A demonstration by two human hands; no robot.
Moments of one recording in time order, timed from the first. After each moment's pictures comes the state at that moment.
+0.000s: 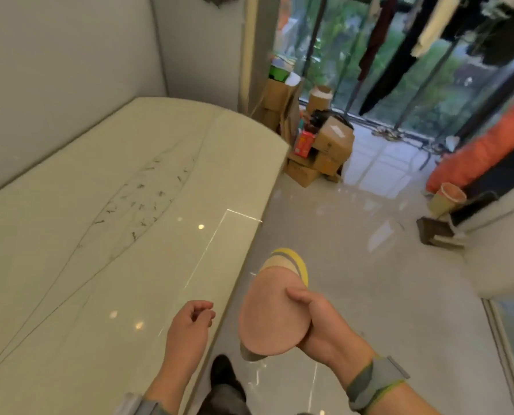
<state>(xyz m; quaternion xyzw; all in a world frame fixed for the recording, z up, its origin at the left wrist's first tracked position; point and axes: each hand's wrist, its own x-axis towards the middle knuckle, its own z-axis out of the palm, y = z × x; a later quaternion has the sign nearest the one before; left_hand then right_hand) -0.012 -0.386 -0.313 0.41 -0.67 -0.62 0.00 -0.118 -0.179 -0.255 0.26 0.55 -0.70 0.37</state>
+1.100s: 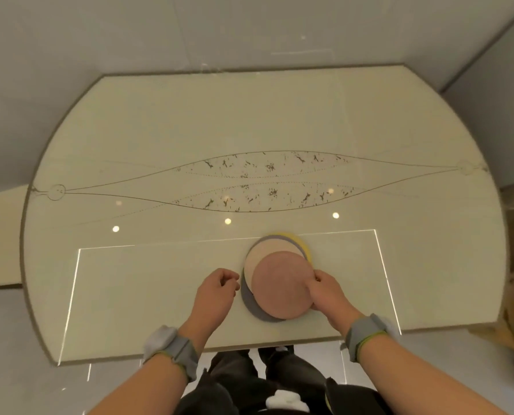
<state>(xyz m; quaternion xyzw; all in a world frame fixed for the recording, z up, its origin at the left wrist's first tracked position) -0.286 -0.432 -0.383 0.74 -0.38 -0.55 0.11 -0.535 -0.419 -0.409 -0.24 0.77 -0.10 0.58</state>
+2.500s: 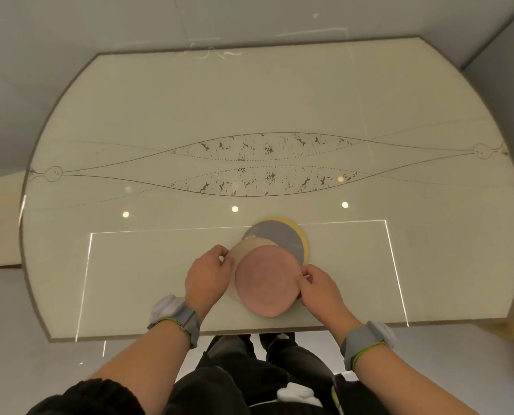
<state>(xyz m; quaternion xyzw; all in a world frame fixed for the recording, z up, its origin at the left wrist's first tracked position) -0.292 -0.448 -0.398 0.76 -0.51 -0.39 0.05 -0.534 -0.406 -0.410 -0.40 0.74 -0.11 0.53</state>
